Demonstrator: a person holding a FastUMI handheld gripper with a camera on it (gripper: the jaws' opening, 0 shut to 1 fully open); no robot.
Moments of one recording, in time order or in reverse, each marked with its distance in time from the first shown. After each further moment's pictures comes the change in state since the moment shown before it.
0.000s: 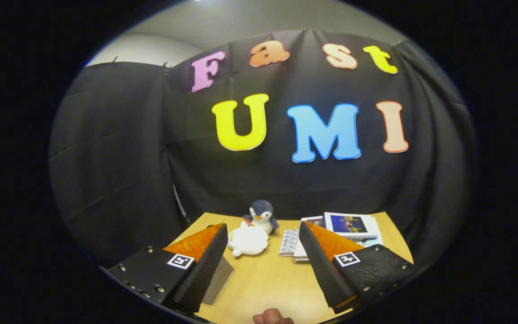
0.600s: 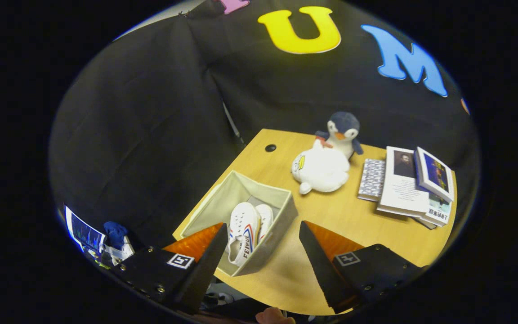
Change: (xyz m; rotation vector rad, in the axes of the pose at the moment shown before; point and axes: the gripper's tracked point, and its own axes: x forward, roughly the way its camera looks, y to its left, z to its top) arm 0.061 0.115 -0.143 -0.005 0.602 0.361
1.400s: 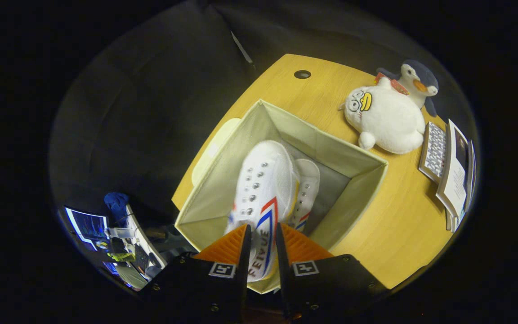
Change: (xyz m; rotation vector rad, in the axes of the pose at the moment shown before) arm 0.142 0.106 -0.071 0.003 0.585 0.159
